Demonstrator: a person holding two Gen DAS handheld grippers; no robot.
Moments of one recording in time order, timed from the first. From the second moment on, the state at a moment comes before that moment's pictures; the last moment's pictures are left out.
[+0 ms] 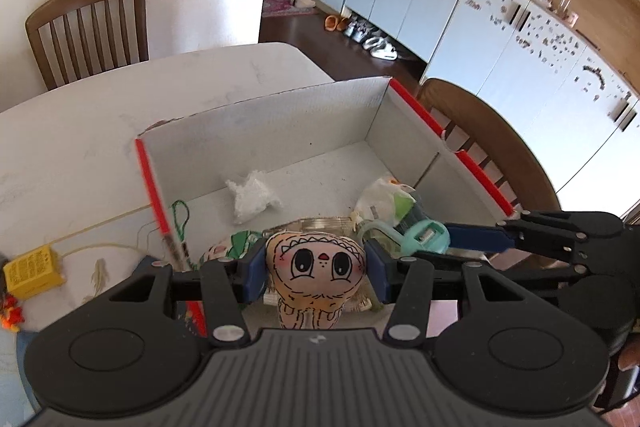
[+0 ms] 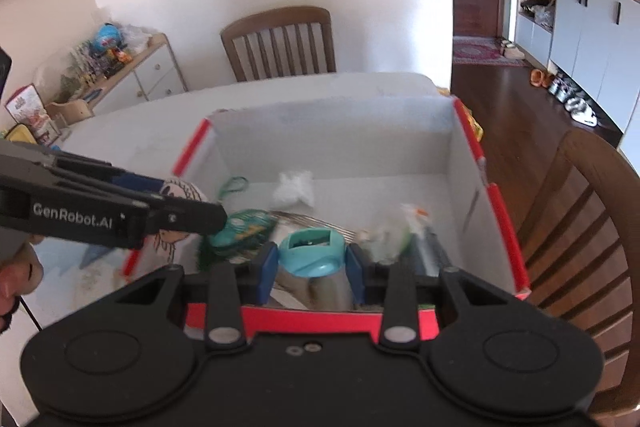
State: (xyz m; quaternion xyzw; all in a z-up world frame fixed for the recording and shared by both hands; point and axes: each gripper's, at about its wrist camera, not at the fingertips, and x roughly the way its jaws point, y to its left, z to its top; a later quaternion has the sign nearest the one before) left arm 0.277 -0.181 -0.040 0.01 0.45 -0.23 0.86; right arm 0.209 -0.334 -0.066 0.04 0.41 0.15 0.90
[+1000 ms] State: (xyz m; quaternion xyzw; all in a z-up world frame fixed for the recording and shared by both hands) left arm 0.368 -0.238 -0.111 0.05 0.53 -0.17 0.83; right arm 0.260 -0.326 -0.119 0.00 0.48 0.16 0.86
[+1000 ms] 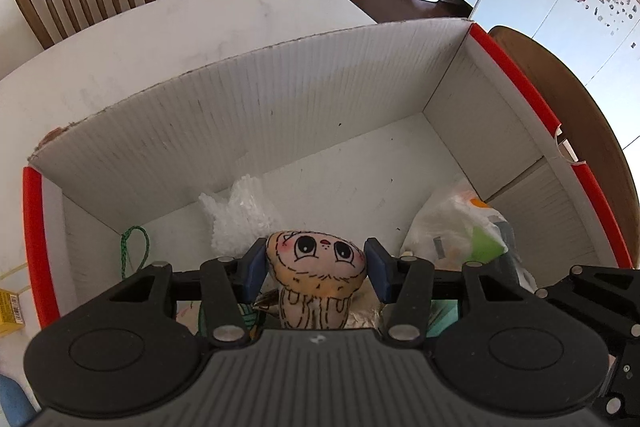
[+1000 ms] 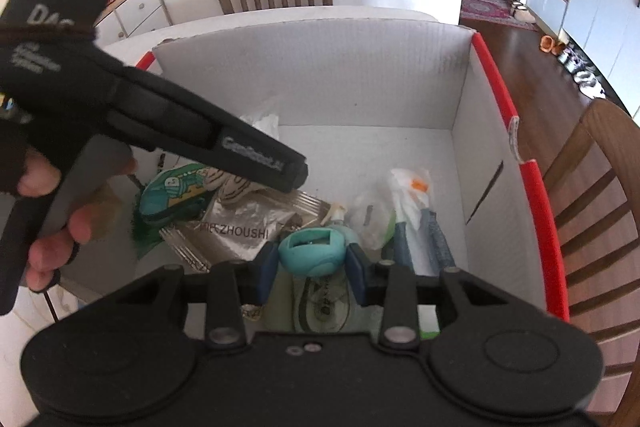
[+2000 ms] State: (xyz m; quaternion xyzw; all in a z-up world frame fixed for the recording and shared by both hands) left arm 0.320 -0.211 -0.050 0.03 0.48 -0.19 0.86; right arm 0.243 -0.343 -0.079 0.03 0.44 0.15 0.89
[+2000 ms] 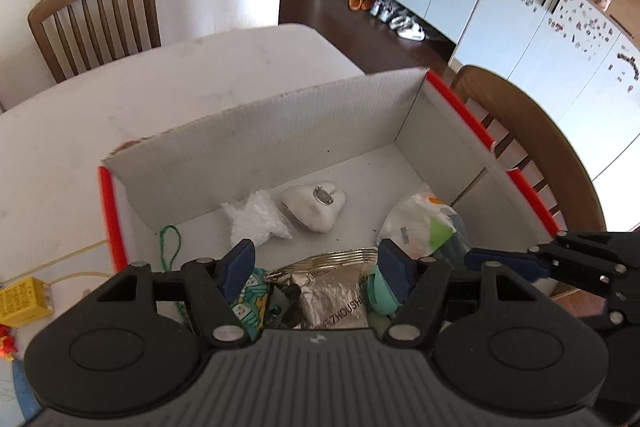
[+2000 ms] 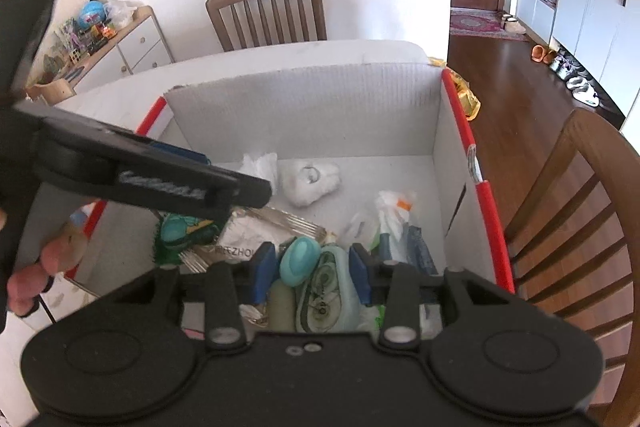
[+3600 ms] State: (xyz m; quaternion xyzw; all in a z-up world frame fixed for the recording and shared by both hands) left arm 0.240 0.025 0.018 -0.01 0.39 -0.13 0.91; right arm 0.215 -0.167 -0.032 0.06 0.38 0.18 0.91
